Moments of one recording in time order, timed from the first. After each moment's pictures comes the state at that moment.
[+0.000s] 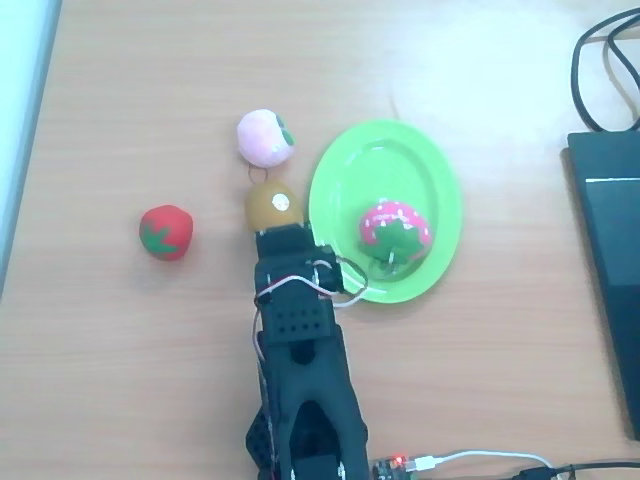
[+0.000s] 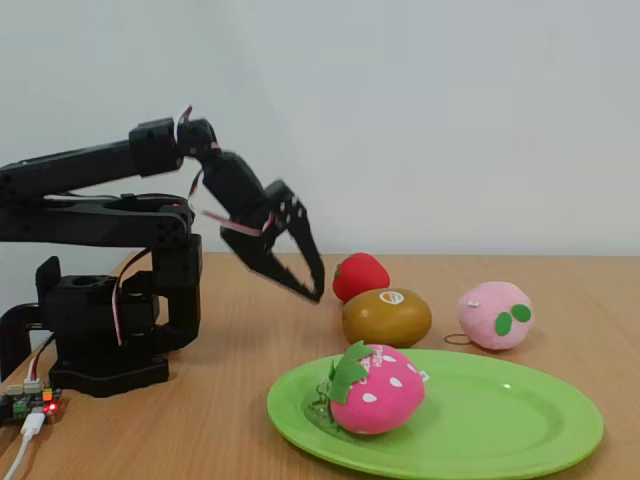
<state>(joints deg) -4.1 174.6 156.0 70.4 -4.0</state>
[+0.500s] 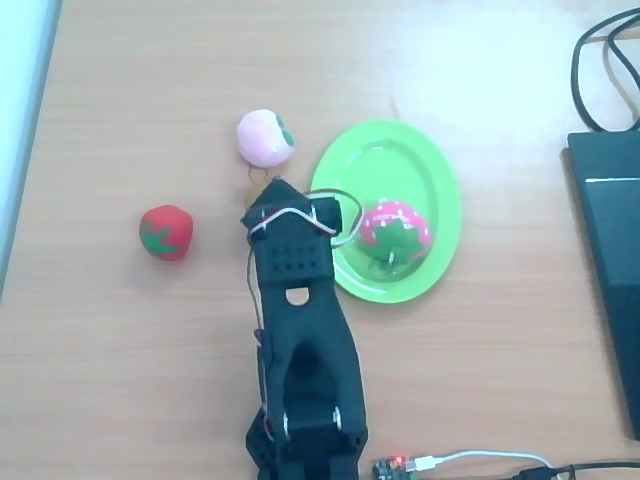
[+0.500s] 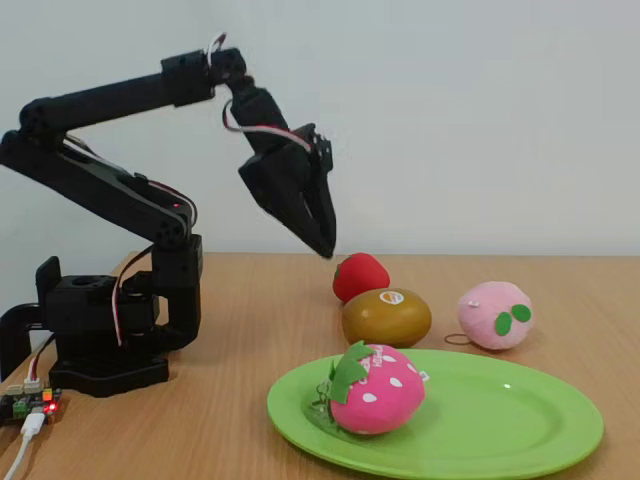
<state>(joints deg) -3.0 150.6 127.9 83.3 -49.7</state>
